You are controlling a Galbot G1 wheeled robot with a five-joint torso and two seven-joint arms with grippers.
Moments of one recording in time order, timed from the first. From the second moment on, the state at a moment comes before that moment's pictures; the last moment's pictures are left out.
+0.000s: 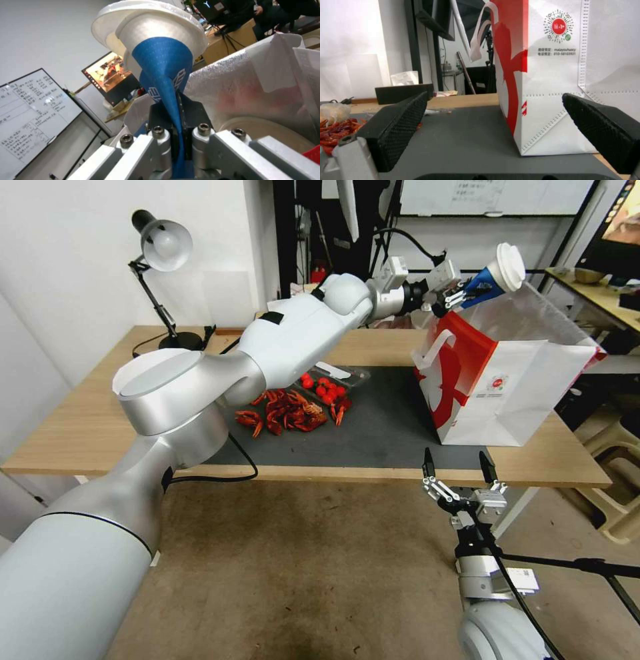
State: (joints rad) left arm -0.37 -1.61 0.75 -0.65 -0.83 -0.27 0.65; right arm -1.60 1.22 0.40 2.07 0.21 0.37 0.29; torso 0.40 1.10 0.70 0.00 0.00
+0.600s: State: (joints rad) left arm -0.36 -1.61 0.79 -0.70 -0.86 -0.29 0.59; right arm -1.61 1.23 0.40 2.07 0.21 0.38 0.29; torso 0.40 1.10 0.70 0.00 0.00
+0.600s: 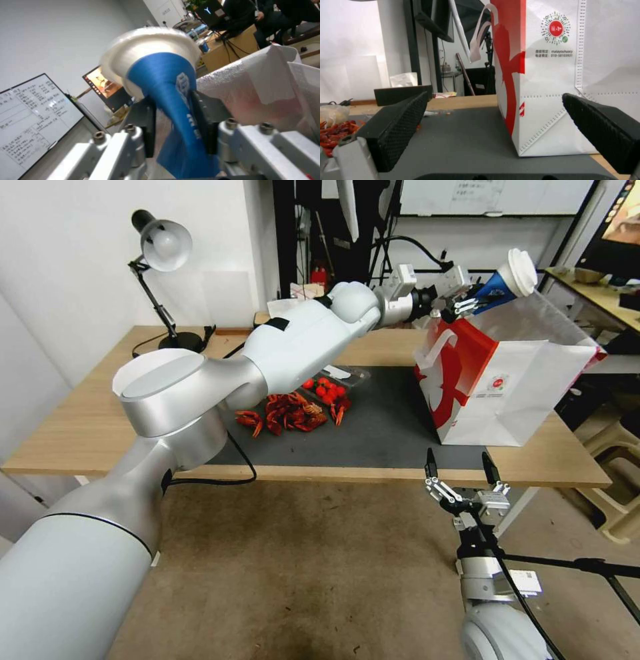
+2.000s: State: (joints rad) left arm -0.07 -1.15 0.41 -1.09 -0.96 -0.21 0.23; right arm -1.65 1.24 0.41 2.10 0.18 0.34 0.31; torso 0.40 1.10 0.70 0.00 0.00
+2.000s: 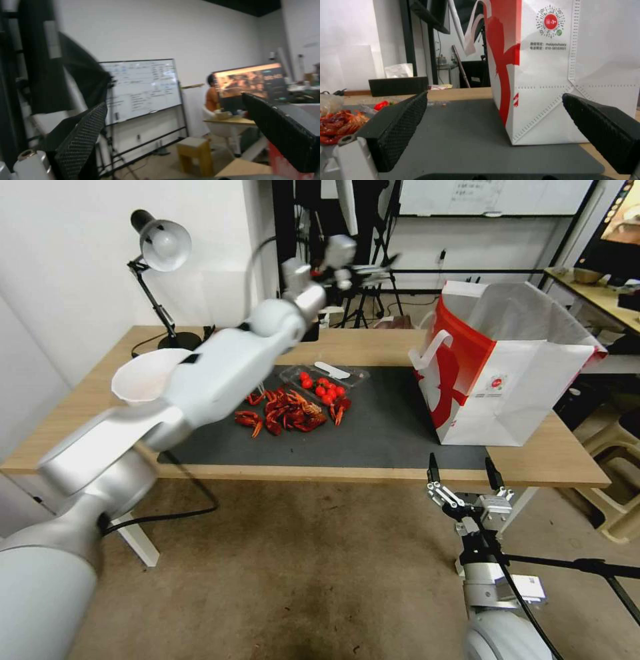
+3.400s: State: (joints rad) left arm 1.04 -0.84 -0.46 -1.90 -0.82 -0.07 -0.07; right arm -1.62 1.24 0.38 2.07 0.15 0.30 0.32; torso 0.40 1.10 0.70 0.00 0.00
